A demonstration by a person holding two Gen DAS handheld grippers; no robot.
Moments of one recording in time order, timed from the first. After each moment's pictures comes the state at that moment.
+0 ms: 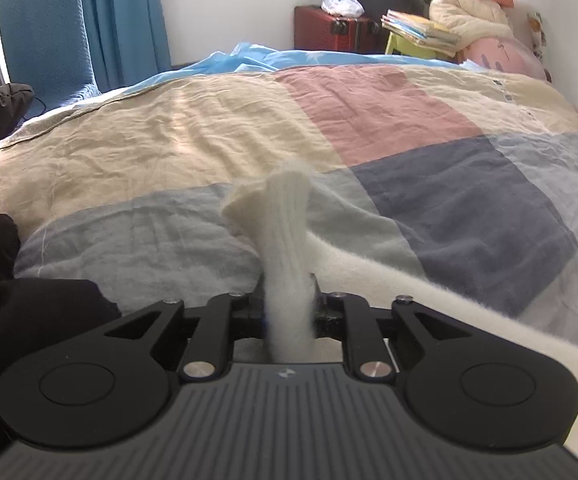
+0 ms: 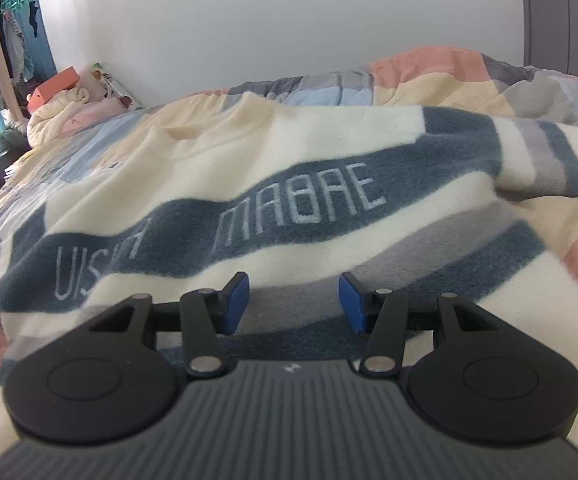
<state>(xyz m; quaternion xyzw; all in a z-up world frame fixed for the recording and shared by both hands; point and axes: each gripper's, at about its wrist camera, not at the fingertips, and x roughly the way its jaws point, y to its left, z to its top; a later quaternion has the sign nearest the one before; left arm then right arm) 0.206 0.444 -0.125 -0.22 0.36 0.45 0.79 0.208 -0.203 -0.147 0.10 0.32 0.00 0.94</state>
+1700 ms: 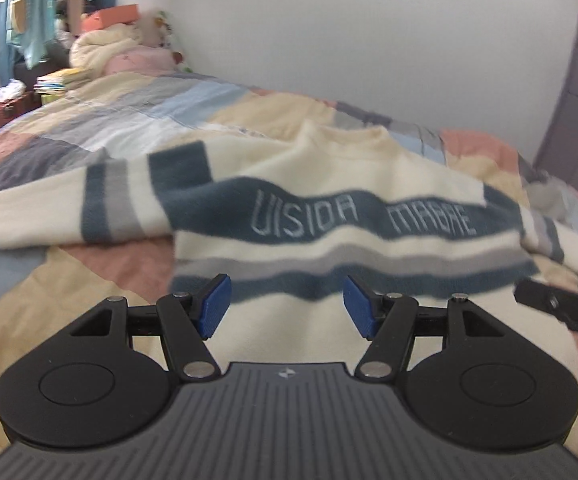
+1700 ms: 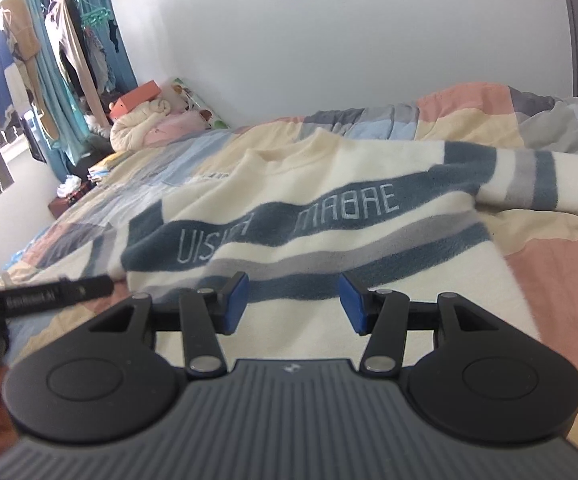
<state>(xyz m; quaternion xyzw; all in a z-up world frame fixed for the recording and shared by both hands) 0.099 -0.012 -0.059 -0.07 0.32 0.00 0.94 0.095 -0.229 -0.082 0.11 0.29 0.11 0.94</state>
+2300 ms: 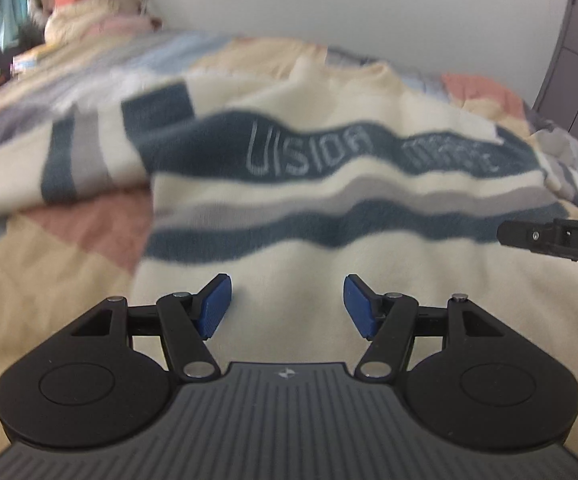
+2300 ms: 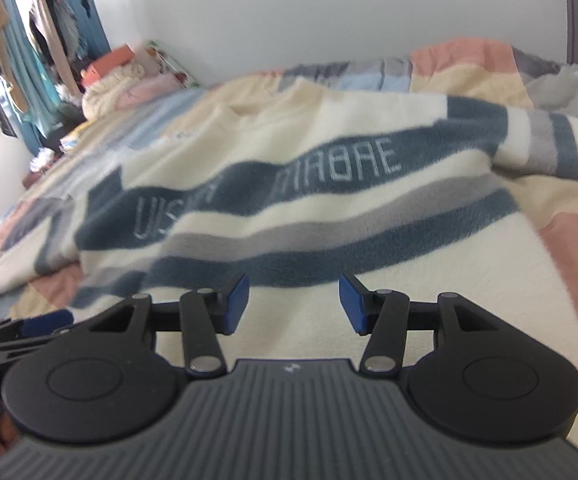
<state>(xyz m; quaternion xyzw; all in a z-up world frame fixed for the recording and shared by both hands) 0.131 0.002 -0.123 -0.05 0.38 -0.02 0.92 0.151 -0.212 -0.125 0.10 0.36 0.08 0.92</state>
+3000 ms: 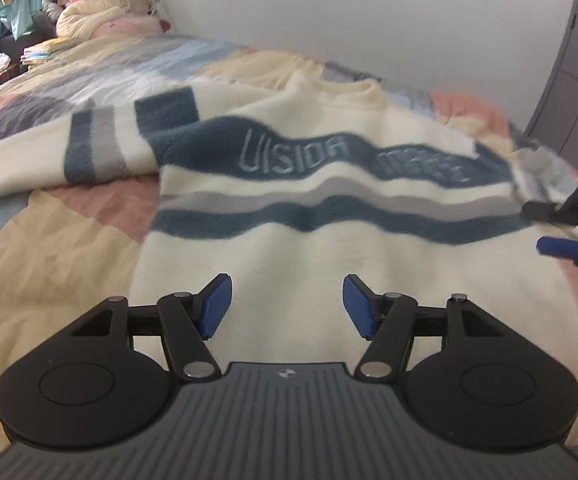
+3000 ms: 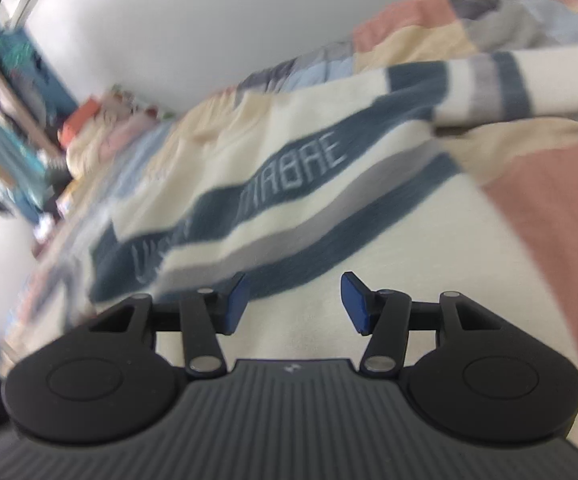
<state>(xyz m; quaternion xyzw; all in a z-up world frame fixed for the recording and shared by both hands) 0.073 -0.014 -0.089 -0.08 0.35 -0.02 0.93 0.116 -0.287 -0.088 0.27 0.36 0.06 0.89</state>
